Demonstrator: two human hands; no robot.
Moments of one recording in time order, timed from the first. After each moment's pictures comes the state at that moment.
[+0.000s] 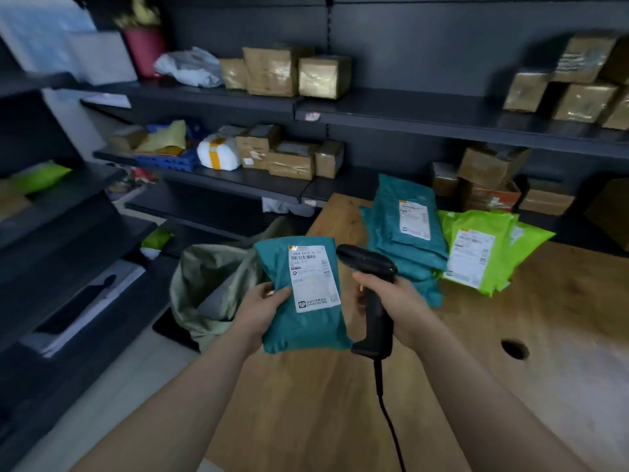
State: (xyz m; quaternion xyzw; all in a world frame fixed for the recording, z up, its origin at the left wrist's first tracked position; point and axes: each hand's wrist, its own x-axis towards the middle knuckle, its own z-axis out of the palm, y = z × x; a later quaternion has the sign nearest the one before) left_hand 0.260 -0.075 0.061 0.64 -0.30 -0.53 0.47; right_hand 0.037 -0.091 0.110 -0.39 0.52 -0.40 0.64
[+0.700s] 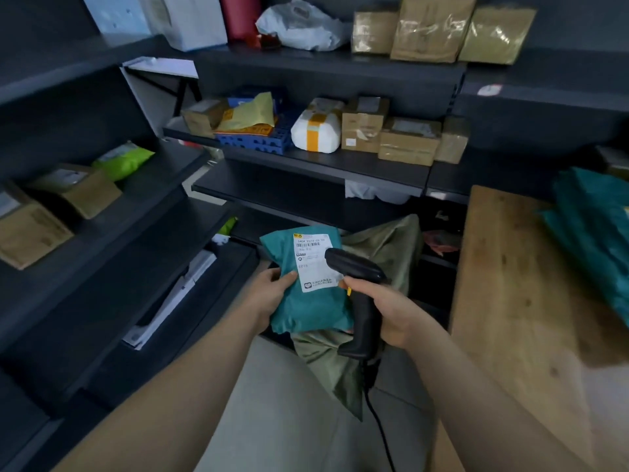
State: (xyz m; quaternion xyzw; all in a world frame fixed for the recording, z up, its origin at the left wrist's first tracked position) left_hand 0.663 -0.151 0.038 0.68 -0.28 -0.53 0.42; right_hand 0.451 -0.158 0.067 -0.31 0.47 -0.27 0.78
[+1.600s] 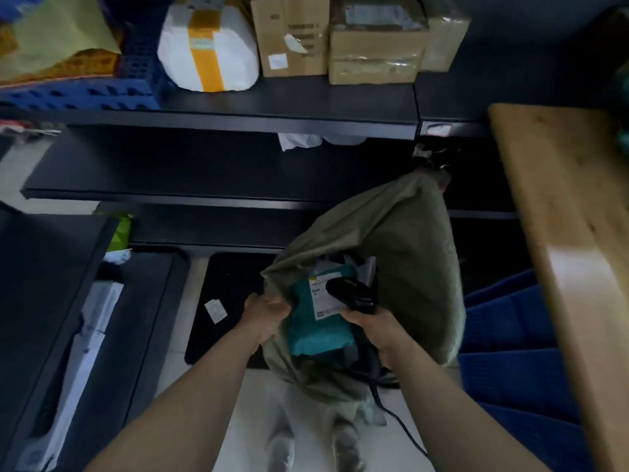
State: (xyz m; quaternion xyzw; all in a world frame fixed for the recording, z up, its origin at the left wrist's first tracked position) left_hand 0.720 -0.396 -0.206 0.71 -0.46 -0.54 0.05; right_hand 0.512 -0.339 -0.174 -0.12 0.68 -0.32 0.65
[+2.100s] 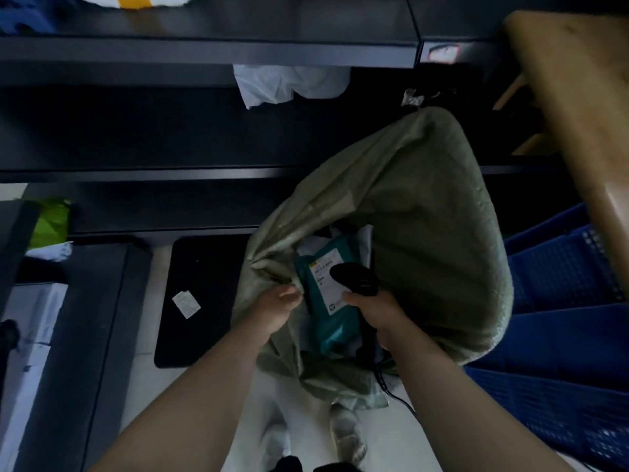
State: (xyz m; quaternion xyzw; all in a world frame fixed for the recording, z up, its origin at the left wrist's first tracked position) left_hand 0.679 -0.408 -0.304 0.62 -0.46 -0.63 0.08; right_hand 0.506 -0.354 -0.268 -0.08 0.76 -0.30 0.57
